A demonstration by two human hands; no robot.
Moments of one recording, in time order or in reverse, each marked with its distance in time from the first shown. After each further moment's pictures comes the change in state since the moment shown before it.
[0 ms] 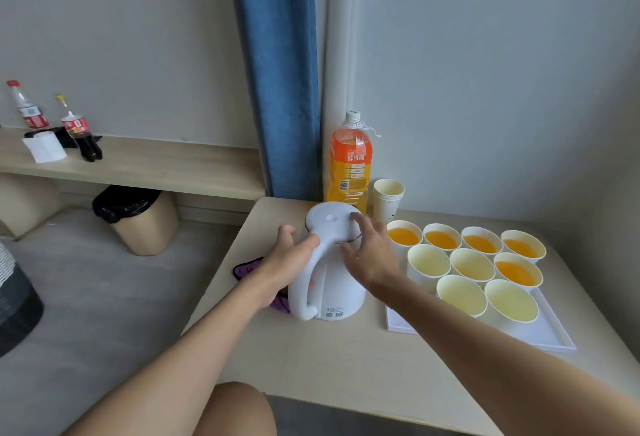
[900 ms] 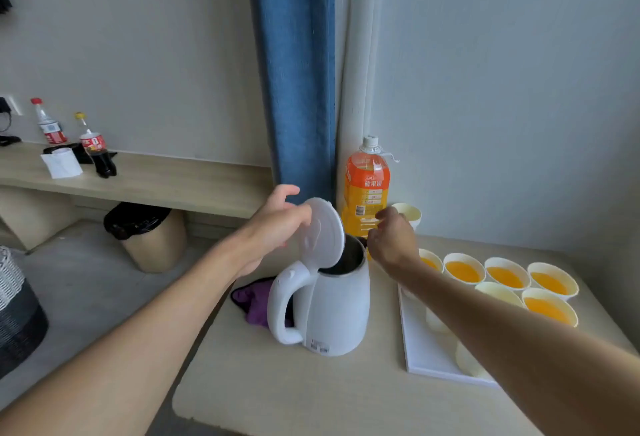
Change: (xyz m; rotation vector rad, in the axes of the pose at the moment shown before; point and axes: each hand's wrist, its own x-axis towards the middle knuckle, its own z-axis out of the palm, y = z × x) left_hand 0.014 0.068 -0.068 0.020 0.041 0.237; right_hand 0.073 -0.020 -0.016 -0.018 0.141 0.013
